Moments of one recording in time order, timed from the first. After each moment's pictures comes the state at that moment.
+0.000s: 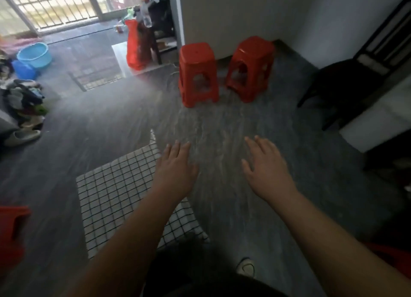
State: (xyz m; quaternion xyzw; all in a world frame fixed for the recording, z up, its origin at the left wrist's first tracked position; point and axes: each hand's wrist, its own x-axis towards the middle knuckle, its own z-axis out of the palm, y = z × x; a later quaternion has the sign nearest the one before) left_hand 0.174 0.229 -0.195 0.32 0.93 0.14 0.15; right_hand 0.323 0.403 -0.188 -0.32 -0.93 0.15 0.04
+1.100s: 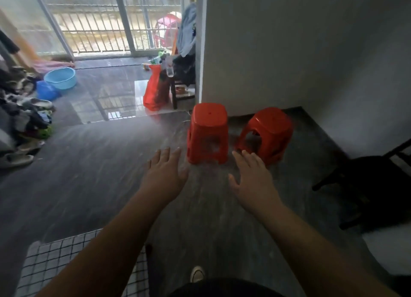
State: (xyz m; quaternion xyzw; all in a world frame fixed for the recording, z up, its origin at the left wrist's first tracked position) left_hand -0.136 0.482 -0.159 0.24 0.95 0.15 0.10; right_hand -0.004 0.679 -0.140 -0.20 -0.97 0.13 0.03
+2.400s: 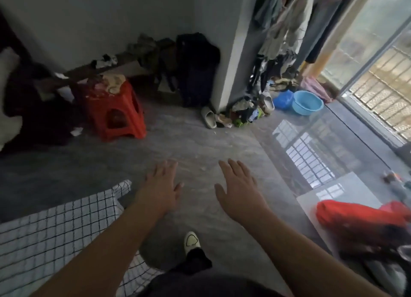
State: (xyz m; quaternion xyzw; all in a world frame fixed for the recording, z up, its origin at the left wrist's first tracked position) left_hand -0.572 0.221 -0.219 -0.44 0.87 0.20 0.07; right_hand -0.740 0.364 -0.172 0.51 -0.84 0.09 -0.19
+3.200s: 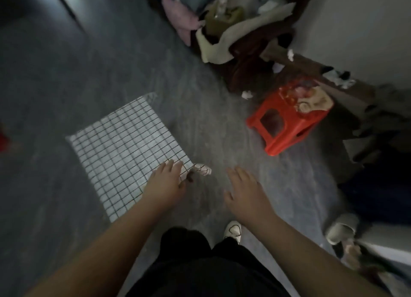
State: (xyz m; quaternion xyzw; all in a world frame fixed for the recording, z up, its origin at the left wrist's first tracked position) left_hand -0.505 0.064 -0.299 -0.87 0.43 0.25 -0.03; right_hand -0.700 -0.063 -0.275 0.89 -0.38 -0.09 -0.22
